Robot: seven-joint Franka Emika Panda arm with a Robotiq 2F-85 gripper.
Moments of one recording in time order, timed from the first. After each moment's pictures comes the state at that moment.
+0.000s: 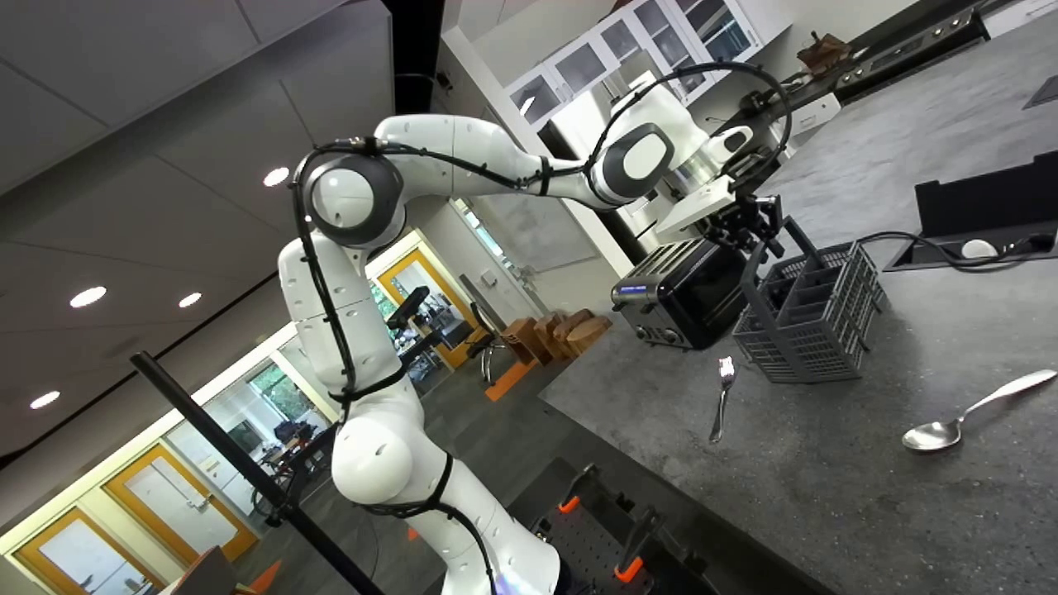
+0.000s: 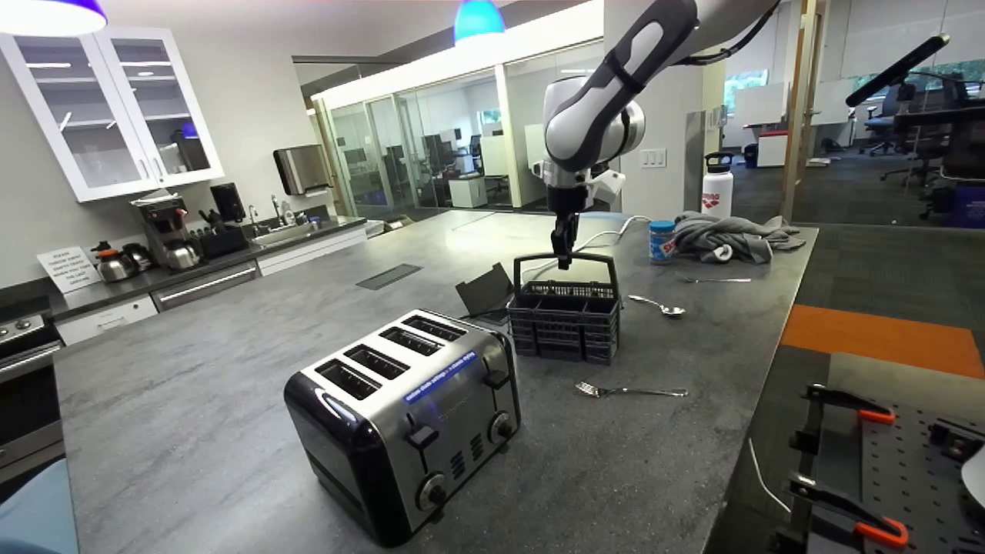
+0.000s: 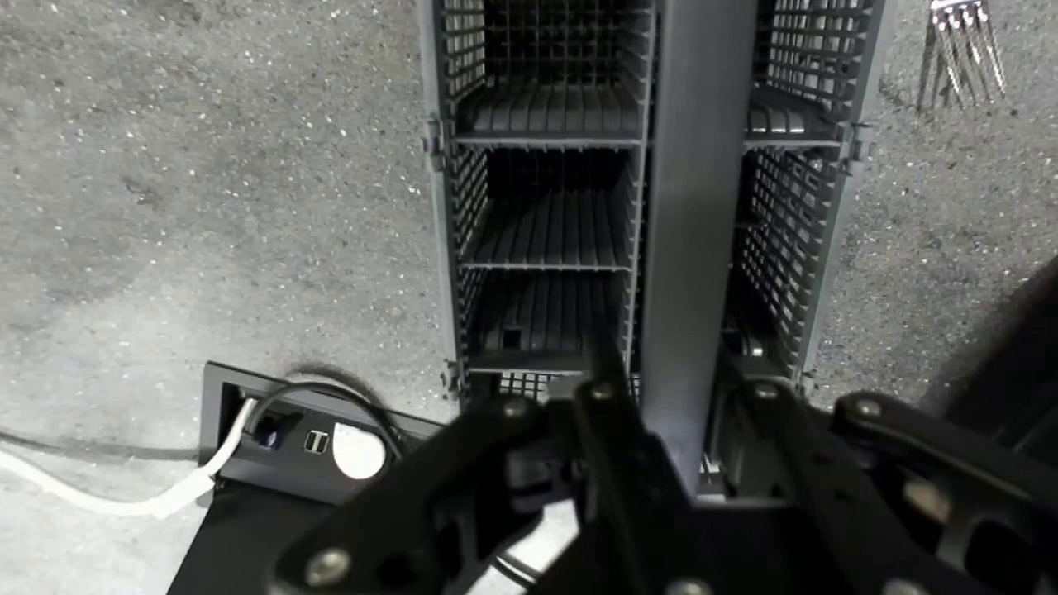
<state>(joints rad) -0.15 0.35 -0.04 -1.94 0.00 2.43 -0.47</state>
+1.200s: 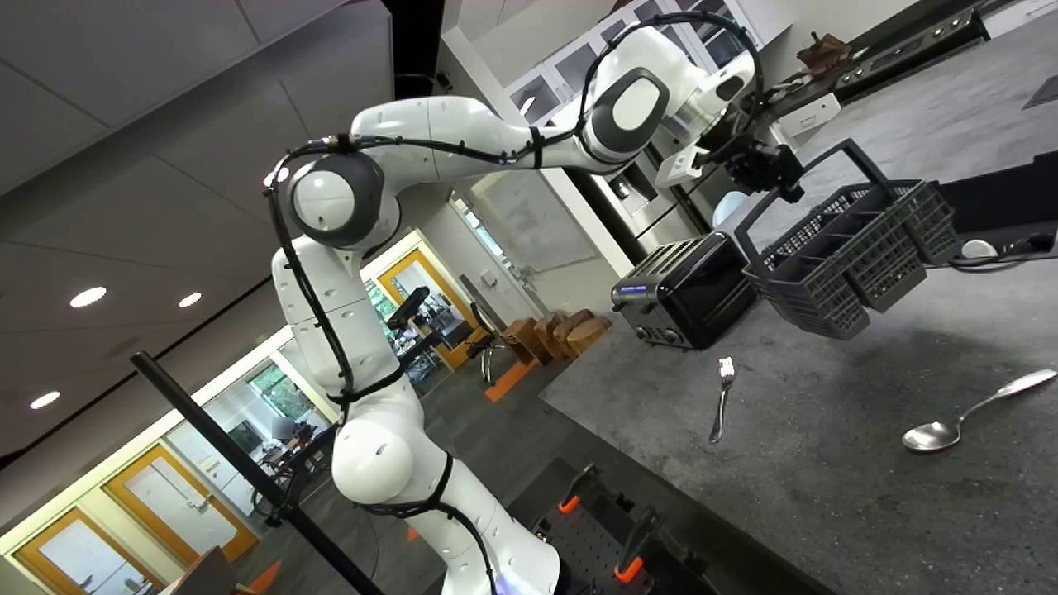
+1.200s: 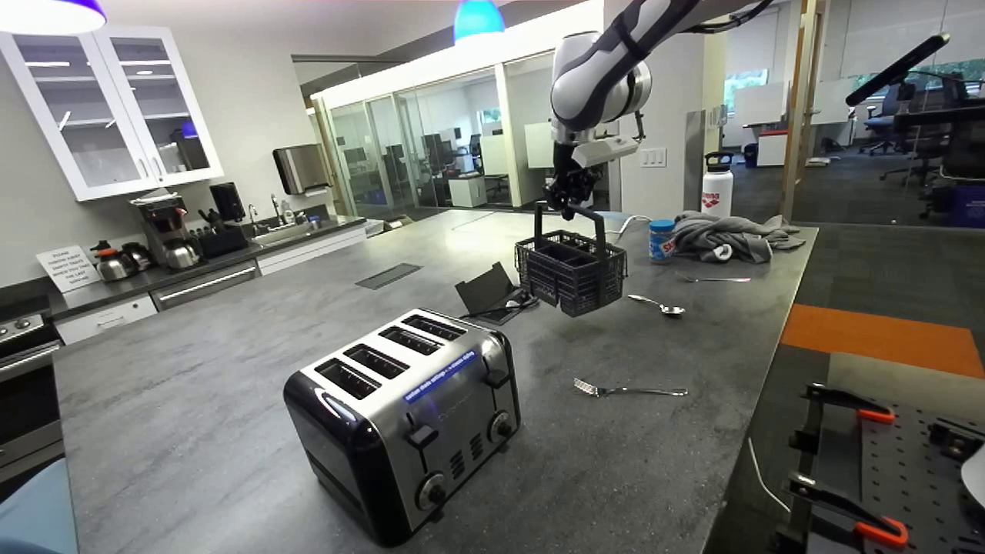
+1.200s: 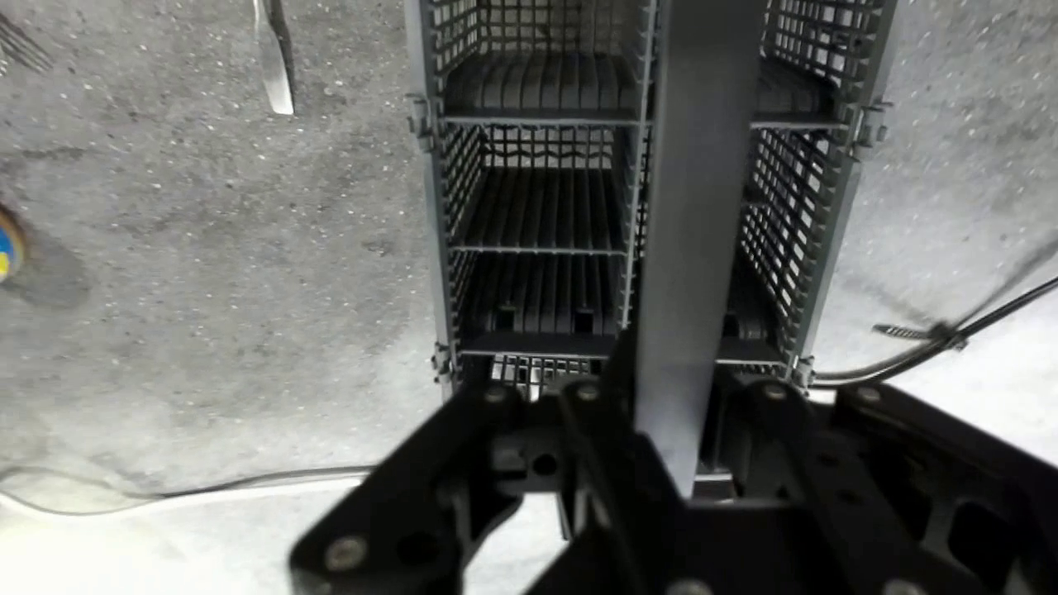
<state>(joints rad) -0.14 0.31 -0.15 -1.82 -0.04 2.39 0.09</state>
